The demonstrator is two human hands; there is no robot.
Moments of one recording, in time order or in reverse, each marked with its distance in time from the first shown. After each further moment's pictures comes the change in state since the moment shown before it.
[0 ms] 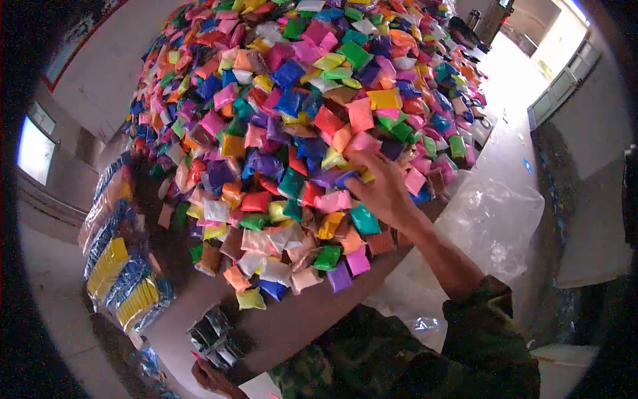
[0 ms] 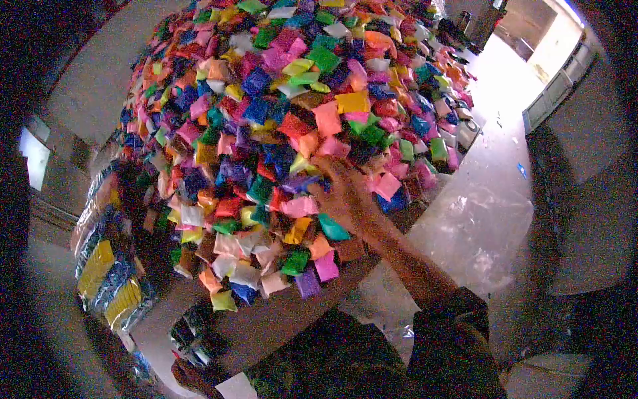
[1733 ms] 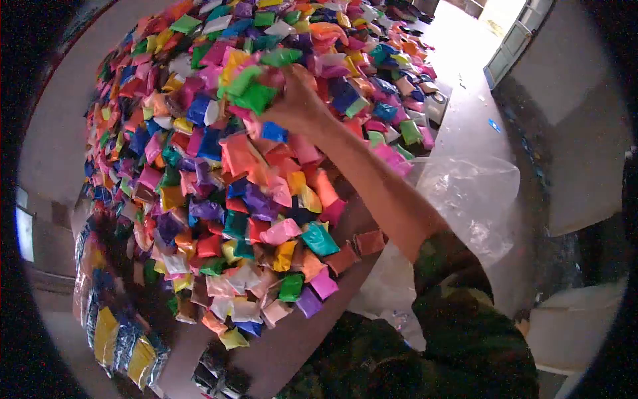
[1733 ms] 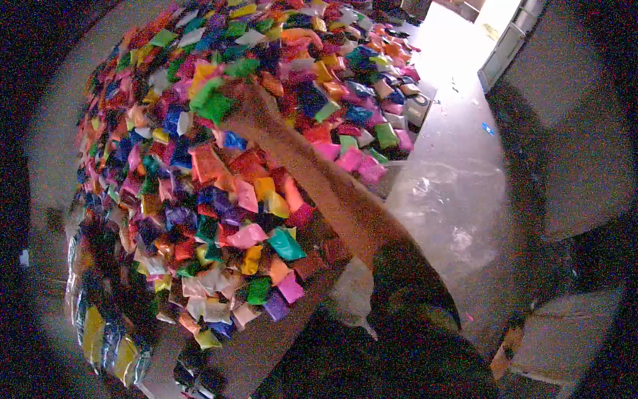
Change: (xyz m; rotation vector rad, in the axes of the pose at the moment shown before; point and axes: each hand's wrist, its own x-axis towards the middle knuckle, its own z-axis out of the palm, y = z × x) left_hand 0.005 -0.038 0.008 0.131 0.030 0.185; right_hand 0.152 0.016 -0.022 0.024 0.198 -0.107
